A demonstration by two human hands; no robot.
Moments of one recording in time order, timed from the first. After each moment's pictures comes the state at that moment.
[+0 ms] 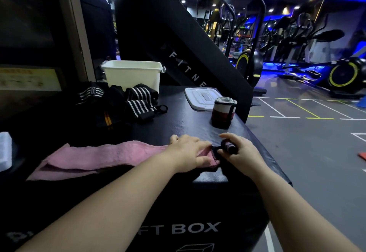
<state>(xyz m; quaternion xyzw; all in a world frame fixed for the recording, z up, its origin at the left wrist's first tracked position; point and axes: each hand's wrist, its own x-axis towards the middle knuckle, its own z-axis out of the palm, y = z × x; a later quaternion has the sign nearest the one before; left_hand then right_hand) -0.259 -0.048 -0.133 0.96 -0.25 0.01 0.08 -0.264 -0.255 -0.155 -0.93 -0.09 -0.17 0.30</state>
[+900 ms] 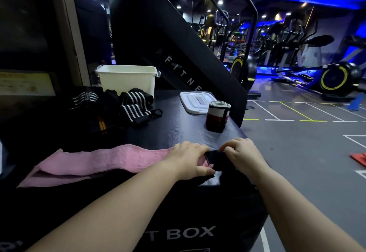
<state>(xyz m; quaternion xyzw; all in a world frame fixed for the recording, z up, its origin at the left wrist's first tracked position) -0.271 -0.066 -0.131 0.96 -0.25 0.02 0.11 -0.274 -0.260 -0.129 -0.96 -0.06 -0.14 0.22</state>
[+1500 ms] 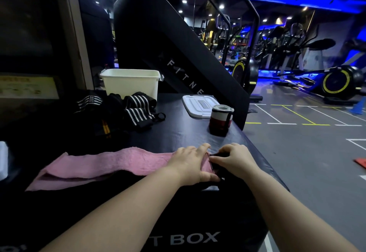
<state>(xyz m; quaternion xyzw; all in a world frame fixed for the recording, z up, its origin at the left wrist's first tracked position) -0.263 -0.063 -0.144 0.96 -0.23 0.01 0.13 -0.255 -0.244 -0.145 -0.96 -0.02 -0.09 0.25</state>
